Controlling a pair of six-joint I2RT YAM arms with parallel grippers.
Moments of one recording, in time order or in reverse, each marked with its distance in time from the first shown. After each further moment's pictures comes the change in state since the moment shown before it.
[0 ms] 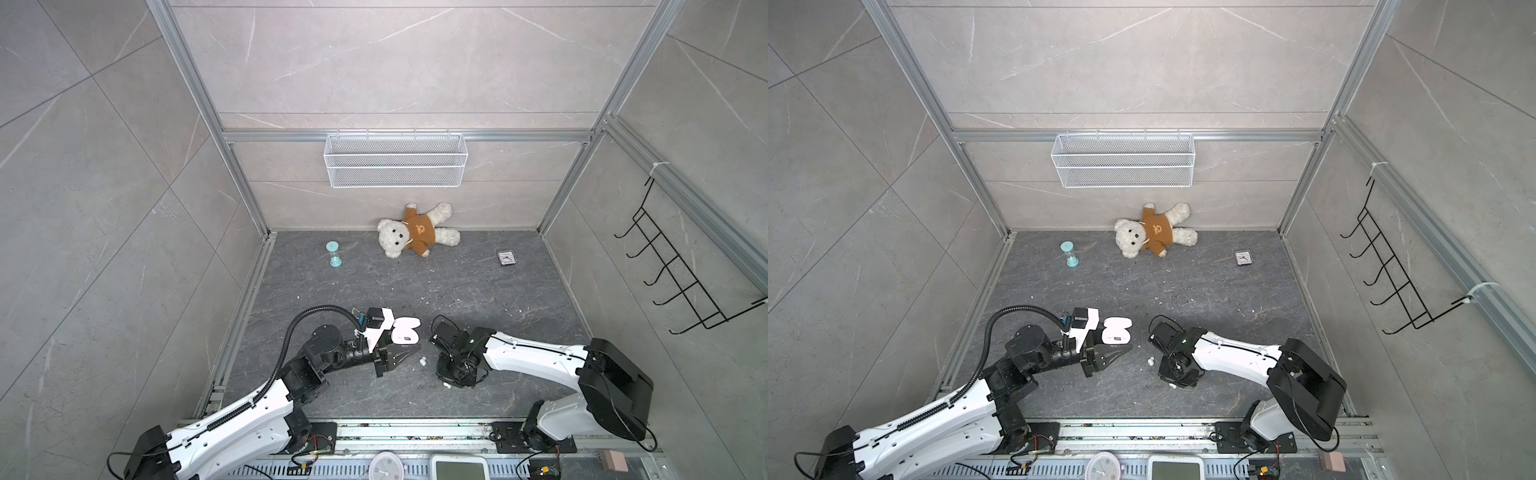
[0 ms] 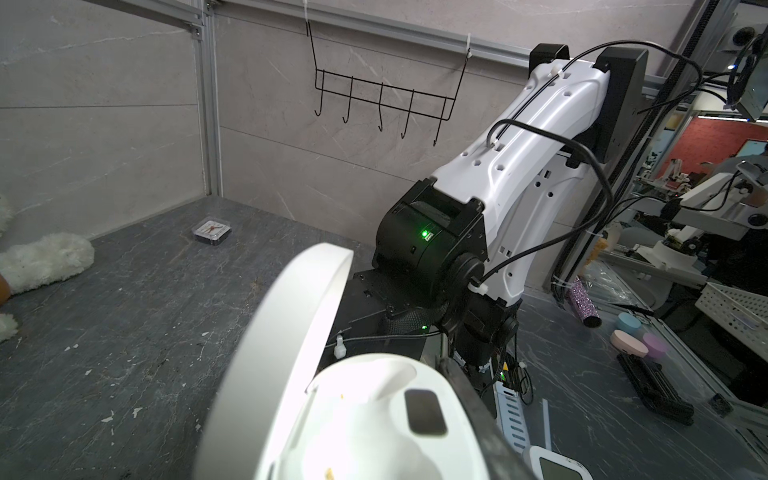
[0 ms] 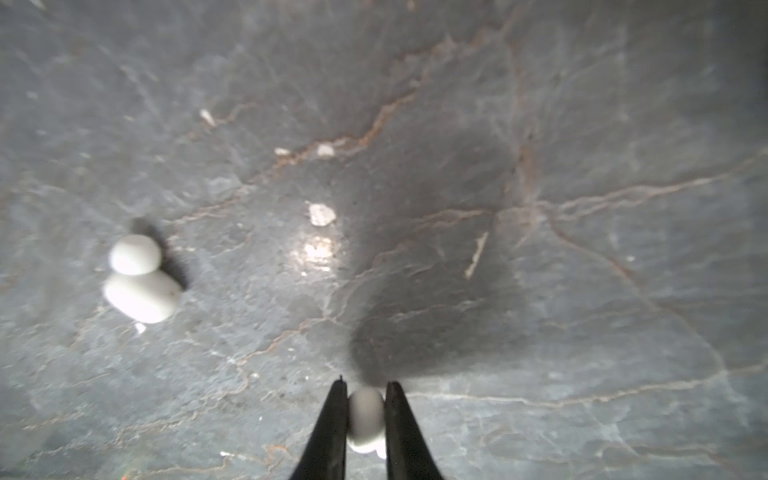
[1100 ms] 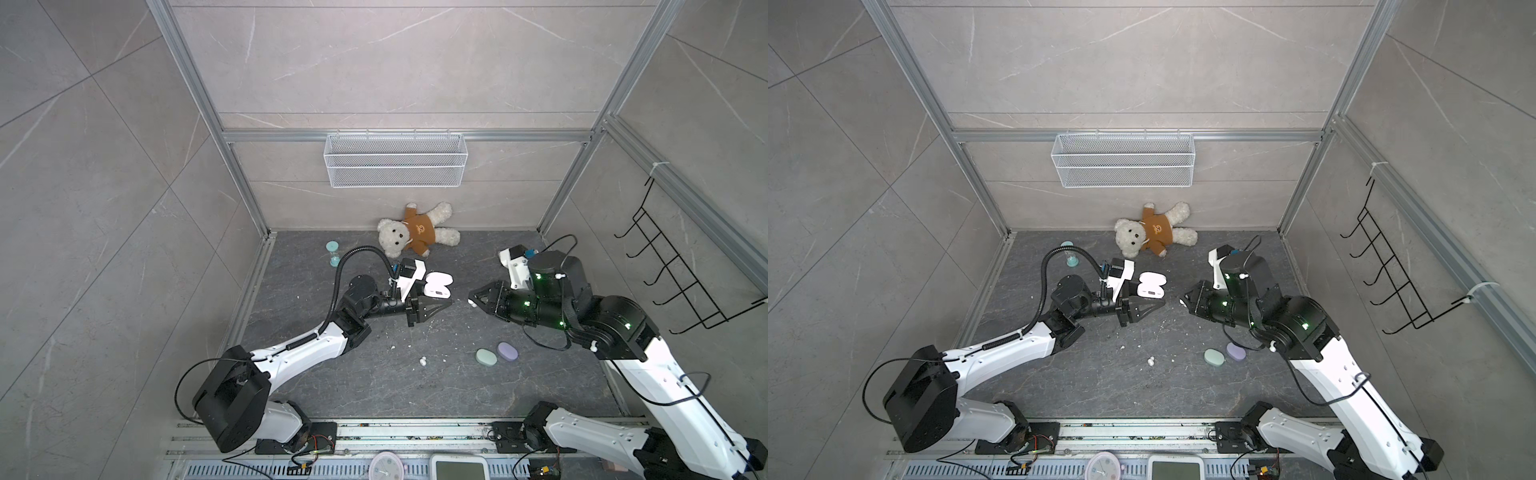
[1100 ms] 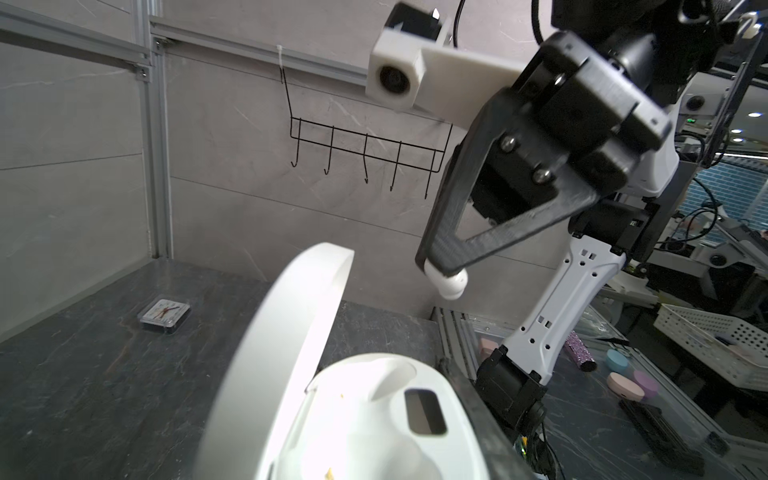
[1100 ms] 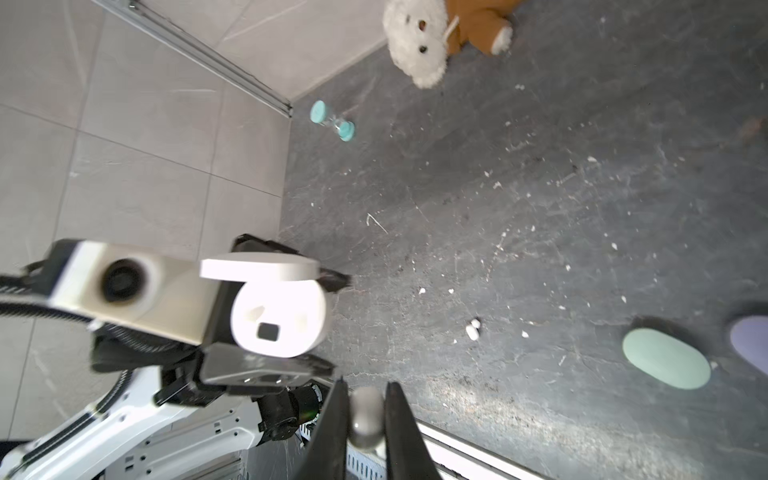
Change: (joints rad) left arm 0.127 0.625 0.381 0.417 0.289 -0.137; right arm -0.225 -0.392 0.773 -0.359 -0.007 -0.364
